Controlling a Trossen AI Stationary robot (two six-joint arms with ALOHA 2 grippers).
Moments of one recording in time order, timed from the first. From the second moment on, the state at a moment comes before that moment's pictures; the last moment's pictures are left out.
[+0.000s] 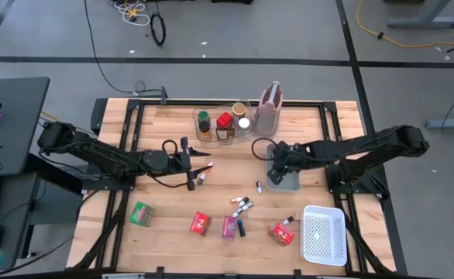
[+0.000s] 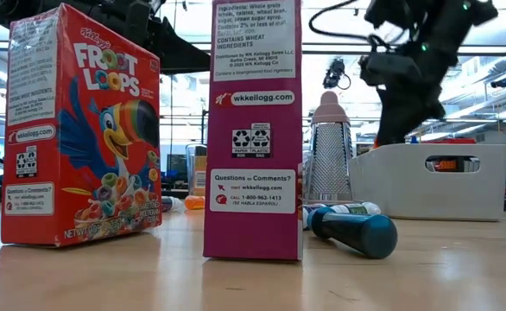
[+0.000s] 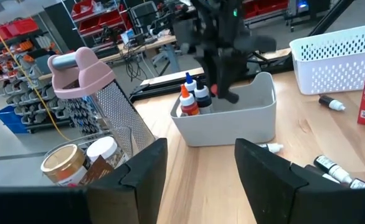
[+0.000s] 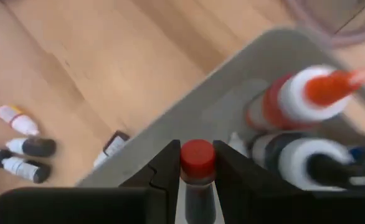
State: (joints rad) left arm -0.17 1.21 0.46 0.62 -0.43 0.22; right arm 0.07 1.27 0.81 -0.67 0.26 0.77
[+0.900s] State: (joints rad) left arm -0.17 1.21 0.46 0.62 -0.43 0.21; right arm 0.06 1.27 0.87 -0.49 0.23 0.51
